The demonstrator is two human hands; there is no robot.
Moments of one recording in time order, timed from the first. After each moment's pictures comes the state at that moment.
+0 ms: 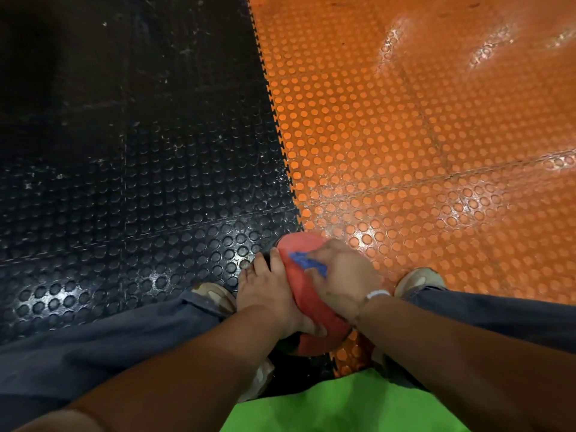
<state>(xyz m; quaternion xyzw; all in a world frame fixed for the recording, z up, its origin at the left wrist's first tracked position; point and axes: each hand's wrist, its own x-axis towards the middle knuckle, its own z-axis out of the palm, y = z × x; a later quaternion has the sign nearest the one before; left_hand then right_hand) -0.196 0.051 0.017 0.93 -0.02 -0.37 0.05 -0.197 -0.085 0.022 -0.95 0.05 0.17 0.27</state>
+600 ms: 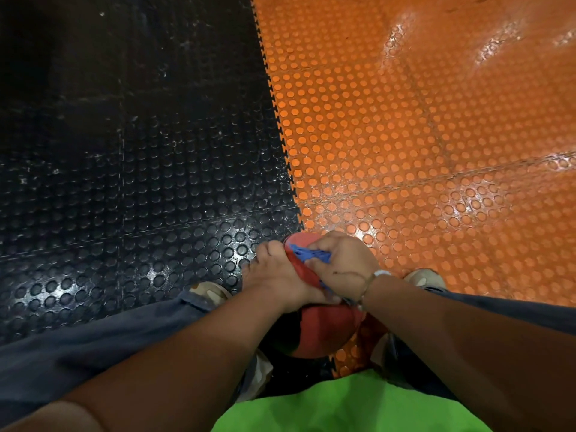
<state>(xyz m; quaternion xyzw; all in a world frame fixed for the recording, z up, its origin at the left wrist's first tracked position) -0.169 0.045 0.019 0.91 0.03 -0.39 0.15 -0.172 -0.091 0.020 -0.92 0.03 0.22 0.33</state>
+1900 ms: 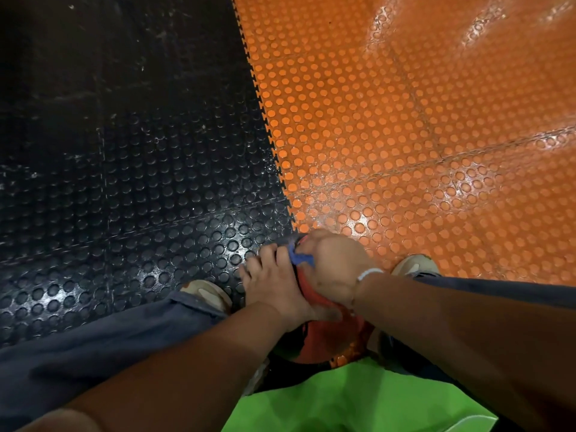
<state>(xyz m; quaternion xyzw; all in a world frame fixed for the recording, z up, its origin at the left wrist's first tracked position) -0.196 0.034 0.002 0.93 -0.05 -0.33 0.13 -0.180 -0.086 0.028 -0.95 -0.03 0.23 0.22</state>
